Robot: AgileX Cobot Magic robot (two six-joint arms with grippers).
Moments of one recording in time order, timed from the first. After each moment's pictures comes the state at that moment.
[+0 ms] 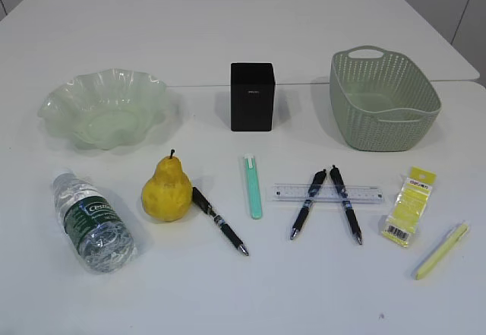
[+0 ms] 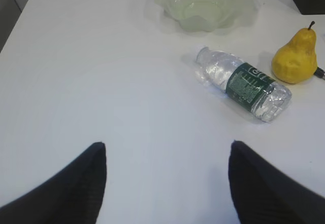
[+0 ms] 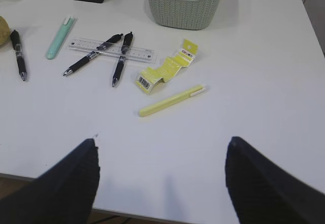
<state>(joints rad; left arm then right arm) 0.04 0.01 -0.52 -0.02 1.10 0.00 0.04 -0.02 -0.51 0.04 1.15 -0.11</state>
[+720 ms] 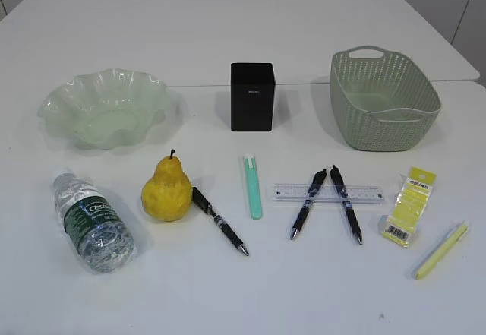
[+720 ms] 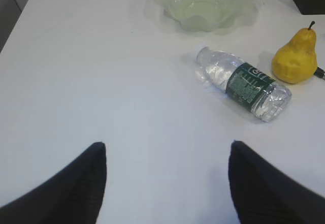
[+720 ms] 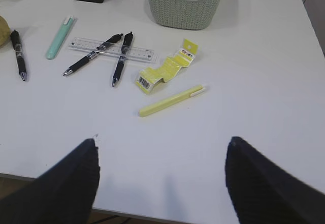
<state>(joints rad) 0.04 0.01 -0.52 -0.02 1.10 0.00 0.04 -0.02 -0.51 0.04 1.15 -0.11</state>
